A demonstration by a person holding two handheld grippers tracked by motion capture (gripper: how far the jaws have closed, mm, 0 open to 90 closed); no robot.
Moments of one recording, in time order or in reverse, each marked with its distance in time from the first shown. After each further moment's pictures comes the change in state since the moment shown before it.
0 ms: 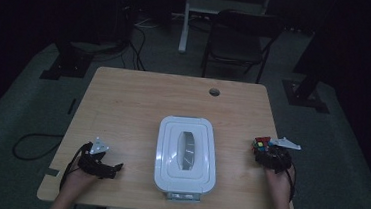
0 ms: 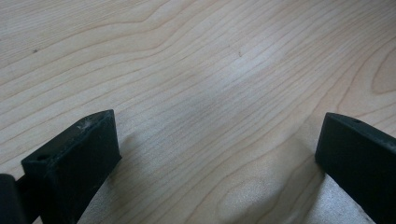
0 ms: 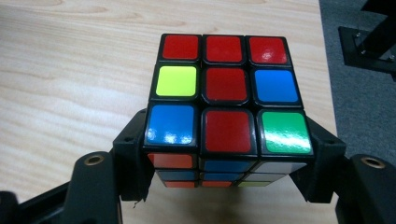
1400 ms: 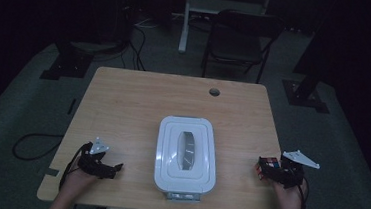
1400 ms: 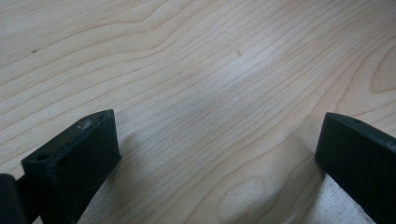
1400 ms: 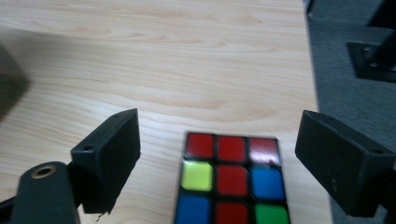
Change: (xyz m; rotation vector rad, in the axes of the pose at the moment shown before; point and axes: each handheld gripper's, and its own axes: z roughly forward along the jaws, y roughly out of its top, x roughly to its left) left arm 0.000 0.000 0.000 0.001 -0.004 0.005; right arm -0.001 -0.017 -0.055 -0.109 0.080 0.040
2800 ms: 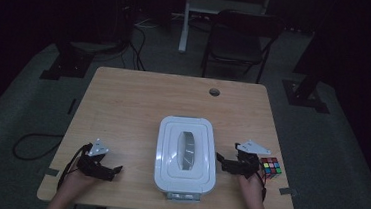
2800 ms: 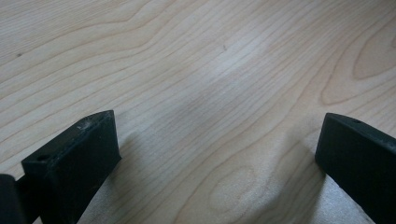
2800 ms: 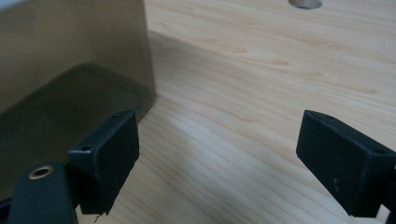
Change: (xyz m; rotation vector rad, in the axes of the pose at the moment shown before) left arm 0.000 -0.003 -0.002 -0.003 -0.039 0.043; right arm 0.092 0.008 0.068 -0.030 0.286 -0.186
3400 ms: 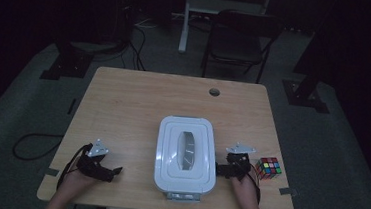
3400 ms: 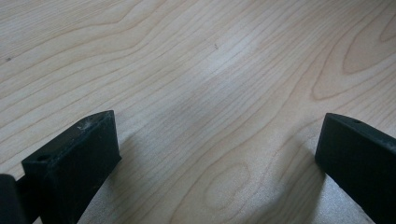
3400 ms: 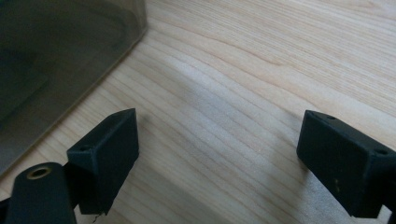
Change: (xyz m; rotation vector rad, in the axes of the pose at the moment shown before) left arm 0.000 -0.001 -0.001 0.001 -0.028 0.030; right arm 0.005 -0.016 0.029 0.190 -0.029 -0.036
